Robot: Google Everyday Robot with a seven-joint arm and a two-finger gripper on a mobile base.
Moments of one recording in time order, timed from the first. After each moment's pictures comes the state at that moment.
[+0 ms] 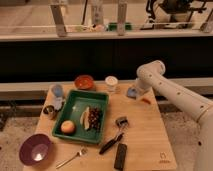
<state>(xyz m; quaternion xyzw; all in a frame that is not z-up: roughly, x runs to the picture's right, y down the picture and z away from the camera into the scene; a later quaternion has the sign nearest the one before) 0.209 0.022 0.878 -0.20 -0.06 -0.15 0.97</state>
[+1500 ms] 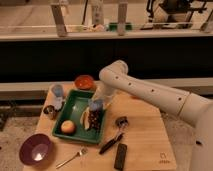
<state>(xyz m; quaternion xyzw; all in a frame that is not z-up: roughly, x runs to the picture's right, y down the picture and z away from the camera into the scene) -0.025 0.072 0.777 -0.20 -0.23 -0.42 0.85</state>
